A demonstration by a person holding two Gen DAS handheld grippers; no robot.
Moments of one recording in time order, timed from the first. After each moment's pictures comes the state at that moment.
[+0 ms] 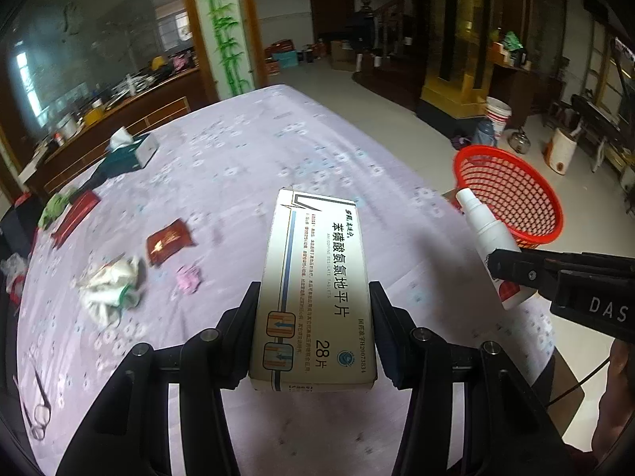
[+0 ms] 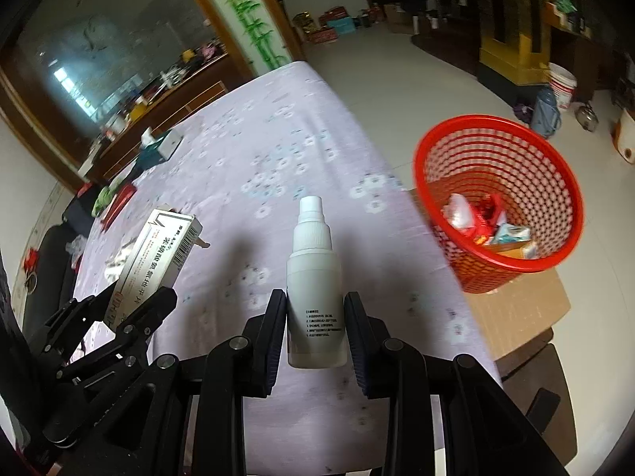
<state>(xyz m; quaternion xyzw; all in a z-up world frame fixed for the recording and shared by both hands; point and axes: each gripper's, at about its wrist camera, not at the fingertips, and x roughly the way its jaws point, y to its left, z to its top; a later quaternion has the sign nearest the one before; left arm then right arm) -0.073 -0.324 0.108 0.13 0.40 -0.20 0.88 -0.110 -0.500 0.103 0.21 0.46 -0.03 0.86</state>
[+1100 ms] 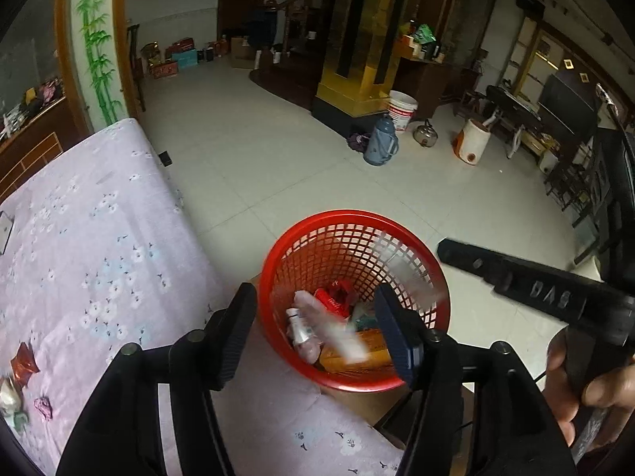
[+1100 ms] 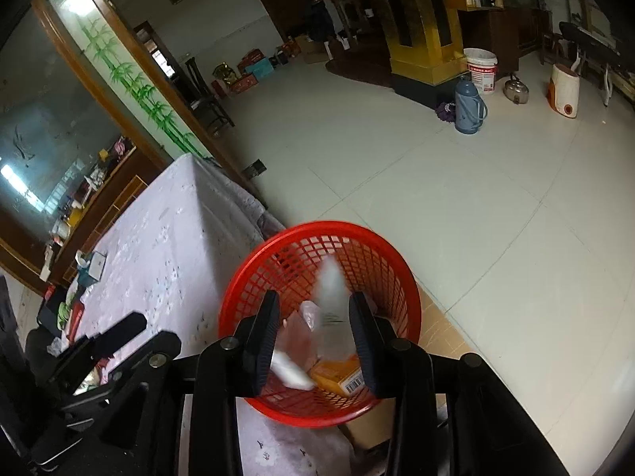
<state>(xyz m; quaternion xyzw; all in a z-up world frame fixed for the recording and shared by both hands) -0.015 -0.537 0.123 0.10 0.43 -0.37 0.82 -0.099 -0.718 0.126 0.29 0.40 -0.14 0.86</state>
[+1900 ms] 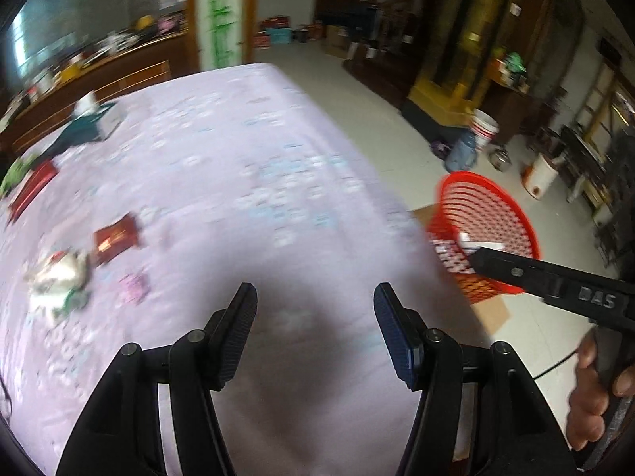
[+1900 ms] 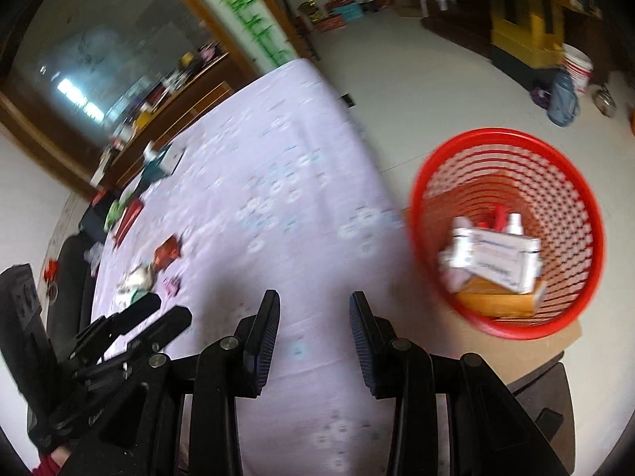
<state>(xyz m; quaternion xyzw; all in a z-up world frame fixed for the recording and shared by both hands) -0.023 -0.331 0.102 0.05 0.46 -0.21 0.86 -0.061 -0.538 0.103 0.24 0.48 0.02 0.85</state>
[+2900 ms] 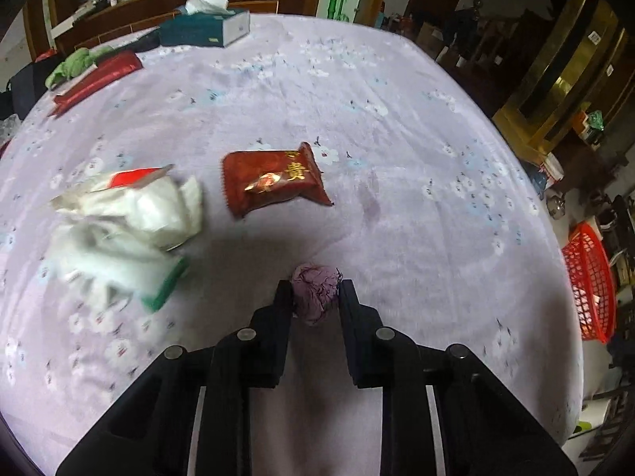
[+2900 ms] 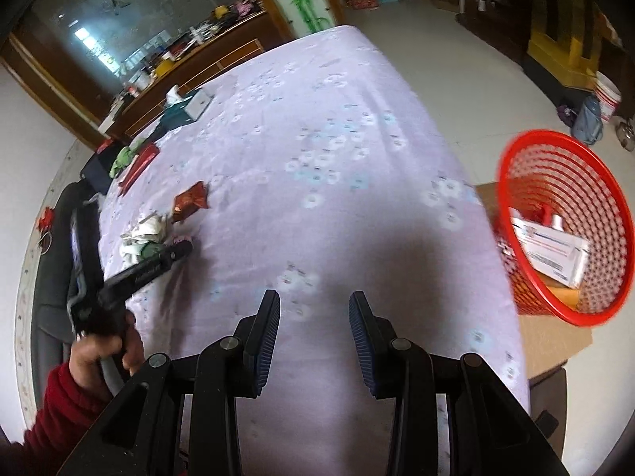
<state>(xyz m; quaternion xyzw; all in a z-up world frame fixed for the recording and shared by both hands) 0.052 -0.188 0.030 -0.04 0.51 -0.10 0.85 -0.038 -0.461 0.097 0.19 0.52 0.06 0.83</state>
